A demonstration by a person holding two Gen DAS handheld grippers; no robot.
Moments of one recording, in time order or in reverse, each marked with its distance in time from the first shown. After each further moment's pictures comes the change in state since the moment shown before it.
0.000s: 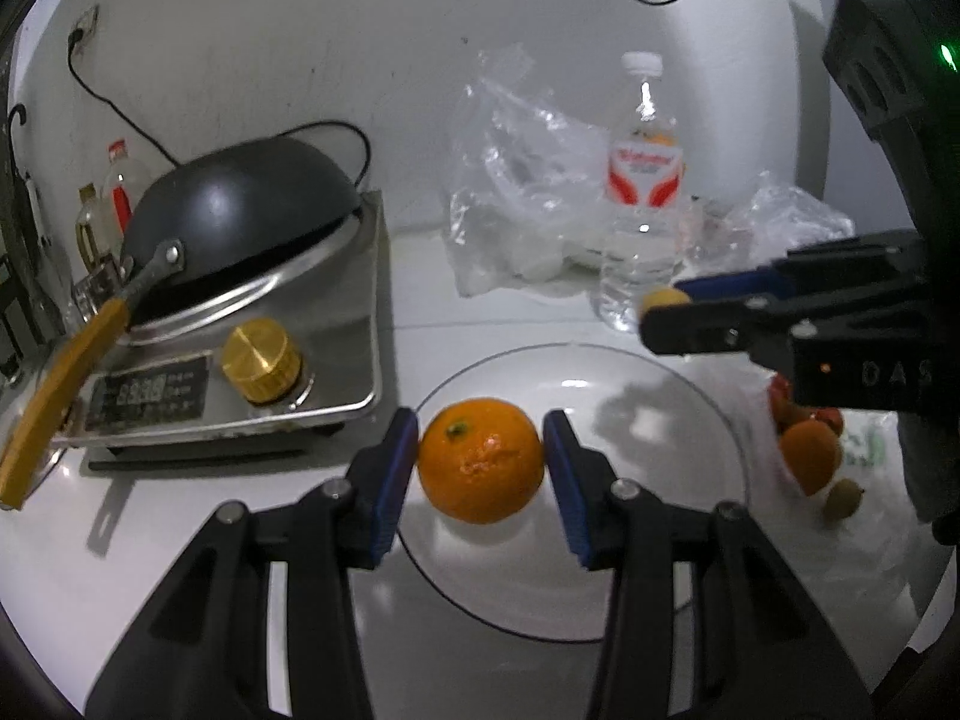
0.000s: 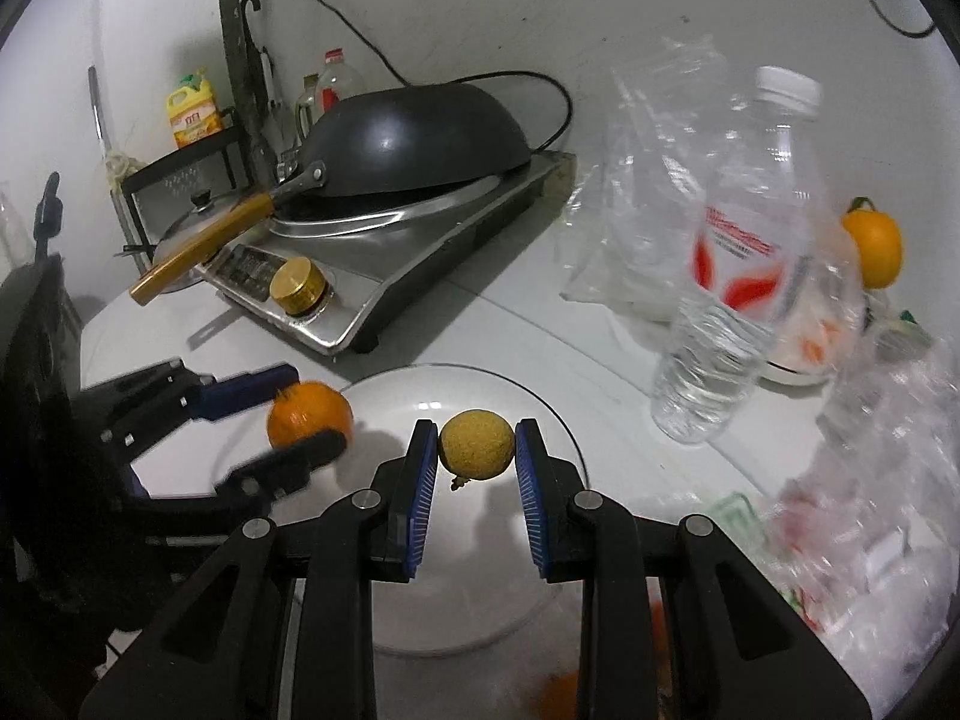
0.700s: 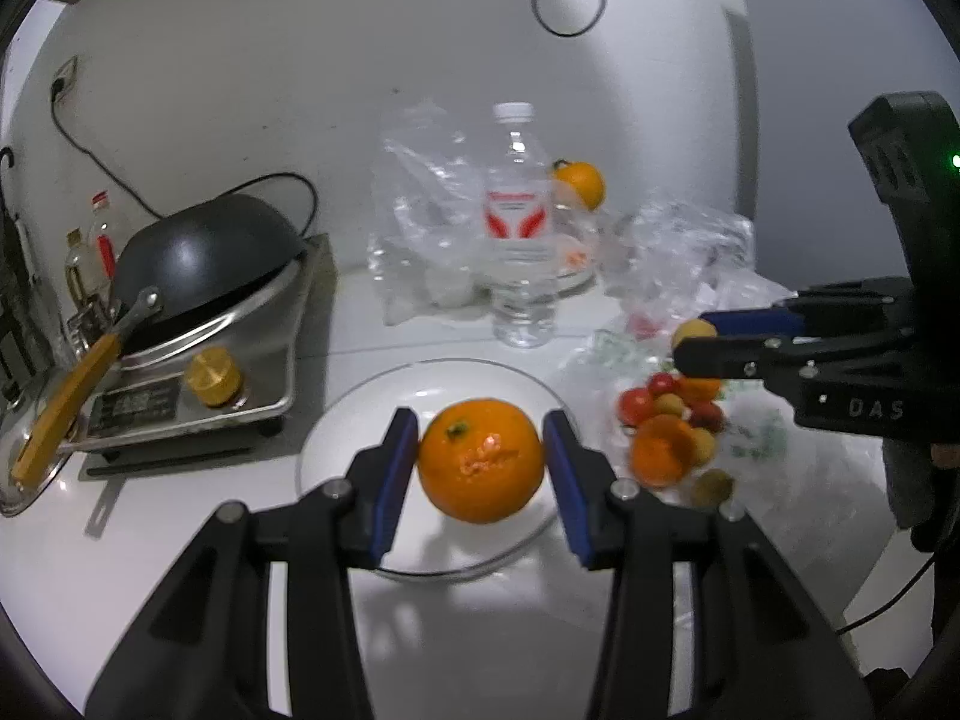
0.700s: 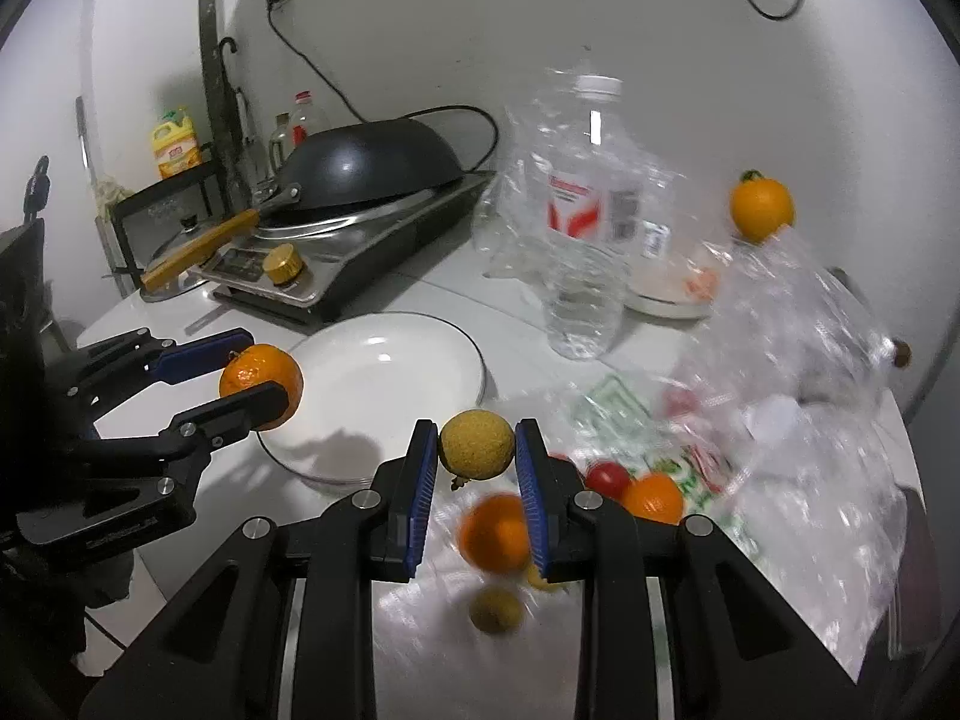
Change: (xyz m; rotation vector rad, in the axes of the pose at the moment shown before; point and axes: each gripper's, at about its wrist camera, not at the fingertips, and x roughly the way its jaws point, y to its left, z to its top) left arm -0.067 -0.065 -0.006 0.055 -0.080 -0.046; right arm -0.092 -0.029 -0.074 0.058 -0.094 -0.083
